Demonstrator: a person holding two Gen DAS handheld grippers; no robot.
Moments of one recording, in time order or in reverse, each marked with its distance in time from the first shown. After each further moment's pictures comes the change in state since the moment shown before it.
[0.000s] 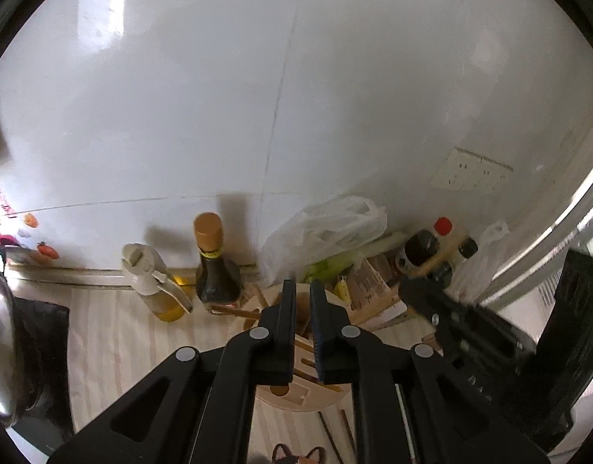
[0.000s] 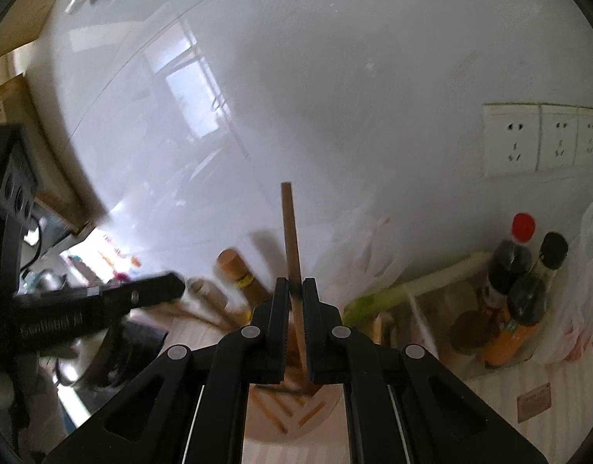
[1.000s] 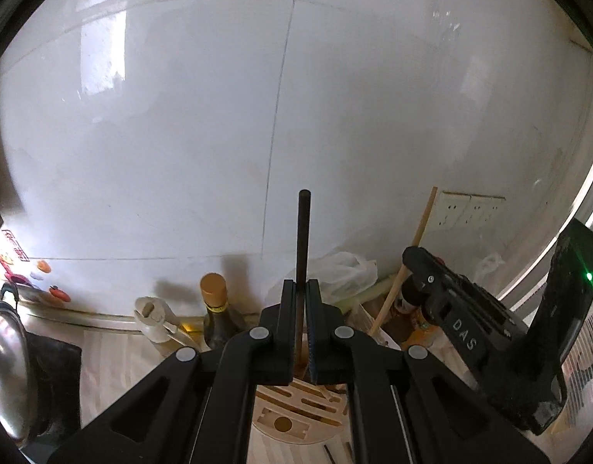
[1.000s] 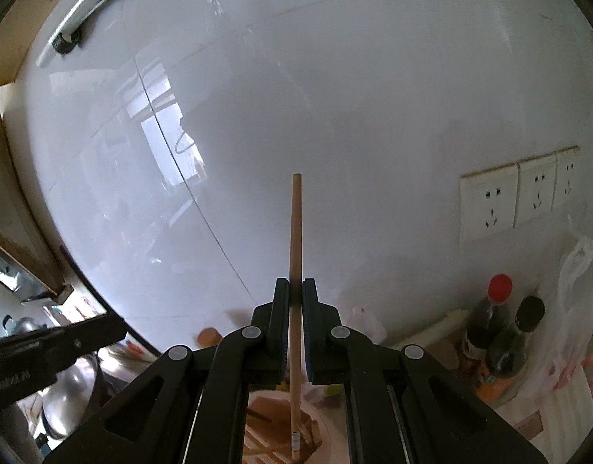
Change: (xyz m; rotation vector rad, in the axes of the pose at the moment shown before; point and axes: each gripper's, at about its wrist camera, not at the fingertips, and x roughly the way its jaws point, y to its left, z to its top) left arm -0.016 -0.011 0.021 0.059 -0.128 0.006; right arm 0.002 -0.007 0.050 0.059 -0.198 -0.105
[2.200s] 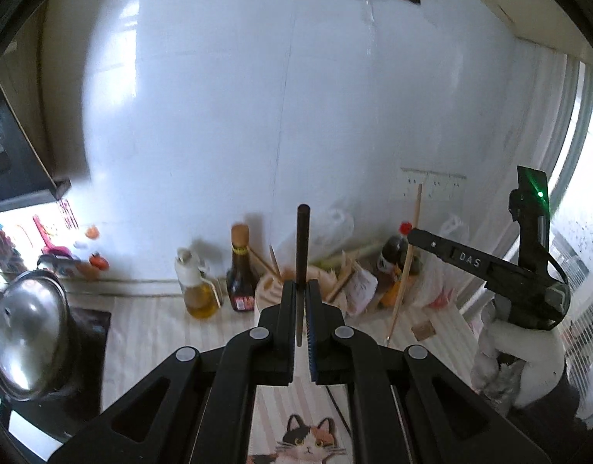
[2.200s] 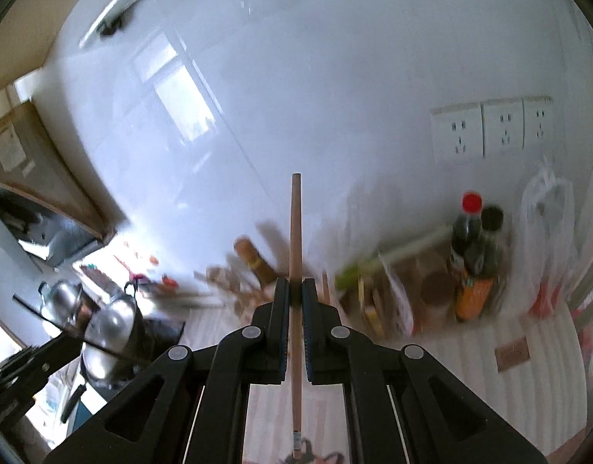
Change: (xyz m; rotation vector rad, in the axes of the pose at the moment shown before) left arm -0.139 -0.008 -0.081 0.024 -0.090 0.021; right arm -0.110 0.001 -0.023 0.017 0.171 0.052
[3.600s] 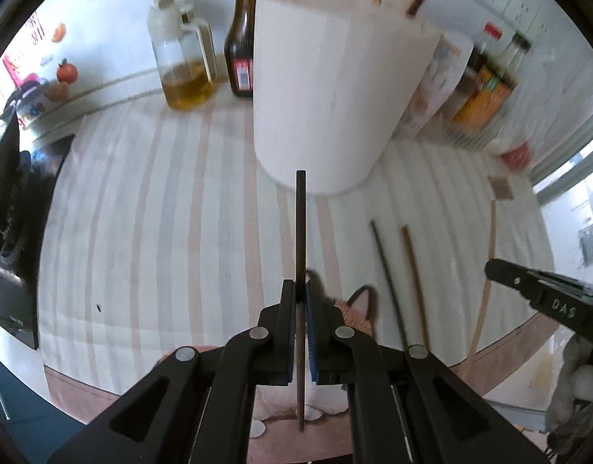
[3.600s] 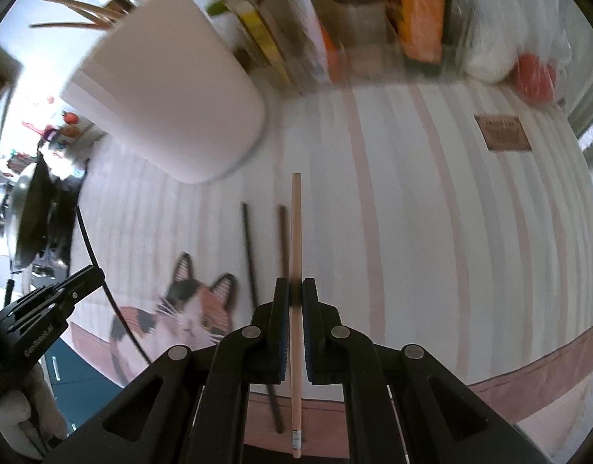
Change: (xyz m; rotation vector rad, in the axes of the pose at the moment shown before) left arm 0.147 -0.002 -0.192 -0.100 0.516 0.107; right arm 0.069 -0.116 -0.232 0.067 0.591 -0.144
